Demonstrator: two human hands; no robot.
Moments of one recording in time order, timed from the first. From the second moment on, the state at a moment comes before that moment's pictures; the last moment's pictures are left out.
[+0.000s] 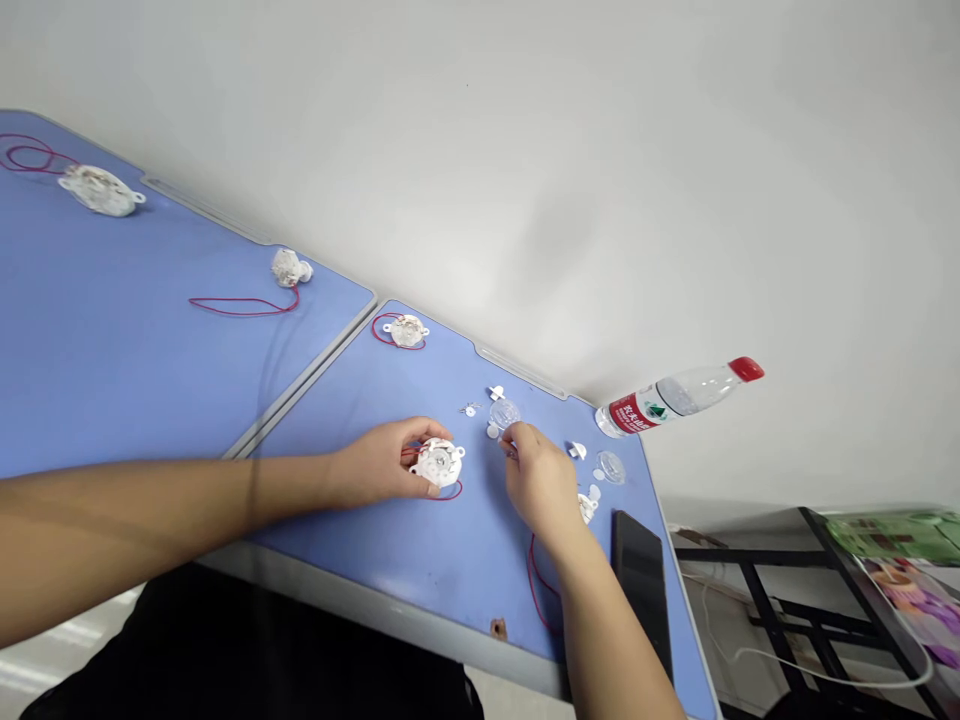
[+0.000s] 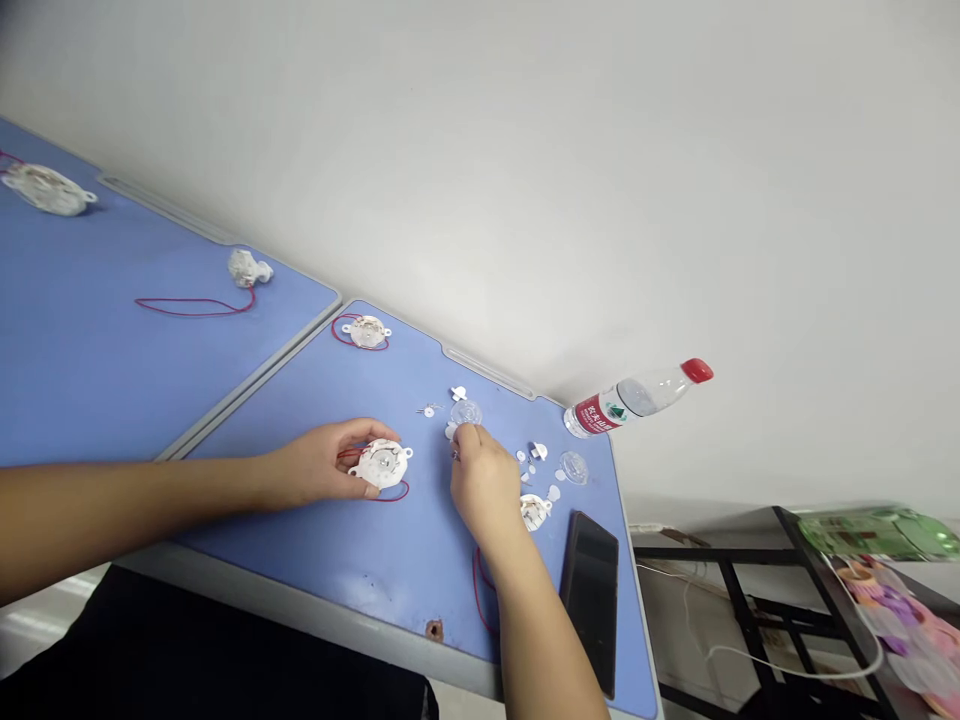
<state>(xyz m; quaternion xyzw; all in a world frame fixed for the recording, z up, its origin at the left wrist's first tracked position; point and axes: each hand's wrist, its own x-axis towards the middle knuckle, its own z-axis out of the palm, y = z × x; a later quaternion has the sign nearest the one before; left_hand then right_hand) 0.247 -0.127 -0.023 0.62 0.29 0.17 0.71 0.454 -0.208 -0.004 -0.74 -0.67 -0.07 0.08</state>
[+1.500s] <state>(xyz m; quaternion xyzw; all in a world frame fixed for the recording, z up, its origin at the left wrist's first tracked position) 0.249 -0.129 -0.027 0.57 0.27 0.19 0.76 0.415 -0.219 -0.004 -0.63 -0.66 0.06 0.40</state>
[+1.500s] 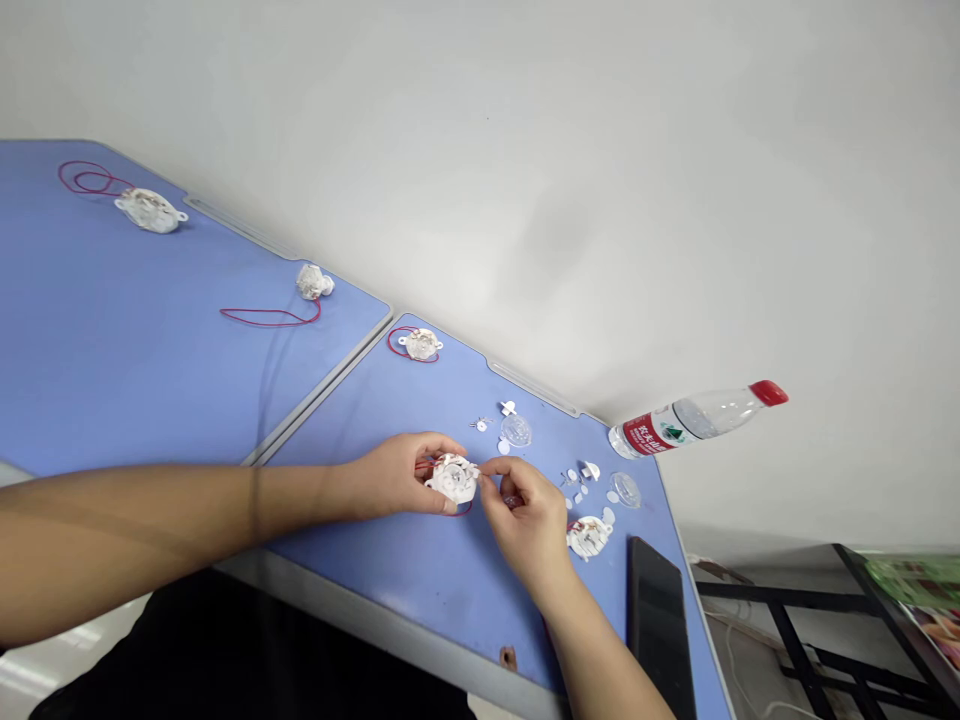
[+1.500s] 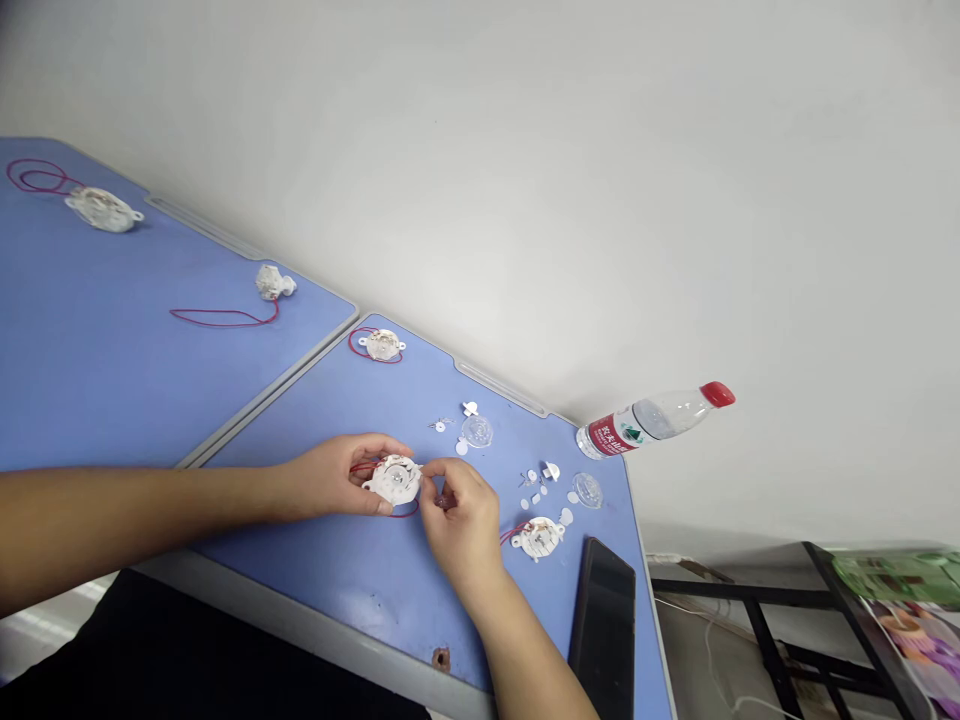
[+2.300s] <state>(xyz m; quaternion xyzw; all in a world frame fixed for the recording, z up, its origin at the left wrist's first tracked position) 0.250 -0.130 -0.024 0.57 0.27 0.19 0.76 0.409 -0.220 -0.009 -0.64 -0.64 0.06 0.42</state>
